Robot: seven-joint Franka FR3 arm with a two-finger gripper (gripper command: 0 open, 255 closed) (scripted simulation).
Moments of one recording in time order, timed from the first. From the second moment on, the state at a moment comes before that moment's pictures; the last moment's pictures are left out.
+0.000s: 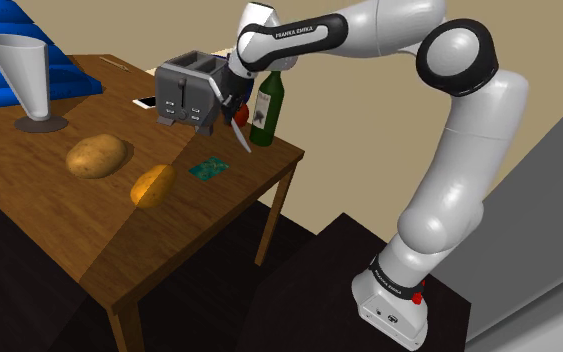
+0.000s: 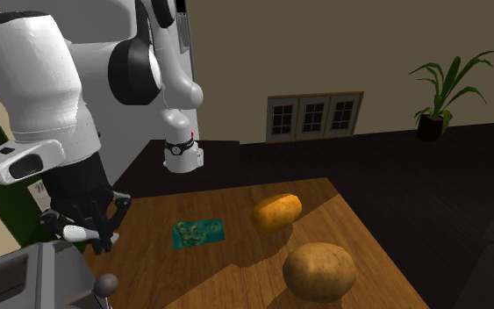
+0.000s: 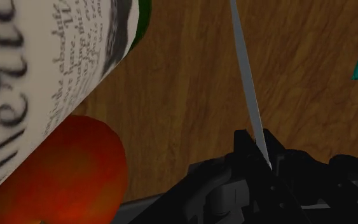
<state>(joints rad) -0.24 0.26 0.37 -1.79 -0.05 2.16 -0.26</state>
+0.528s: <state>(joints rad) -0.24 0.31 0.36 -1.83 -0.07 2.23 -0.25</state>
